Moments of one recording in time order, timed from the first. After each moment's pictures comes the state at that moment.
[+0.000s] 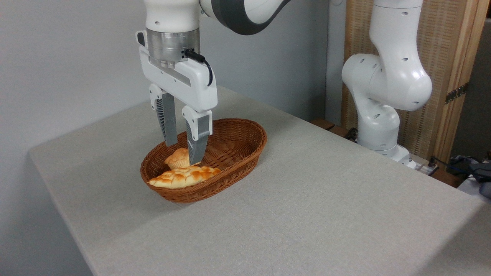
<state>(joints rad) -0.13 -0.09 0.00 -1.89 -0.07 1.94 0.64</state>
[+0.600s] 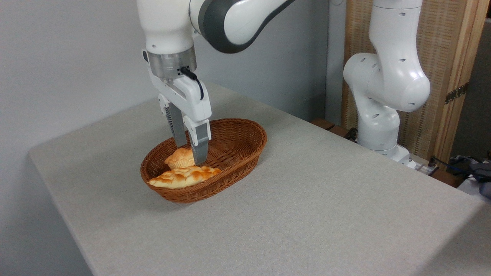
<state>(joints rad) -0.22 -0.07 -0.02 -1.97 -0.10 1.94 0.64</state>
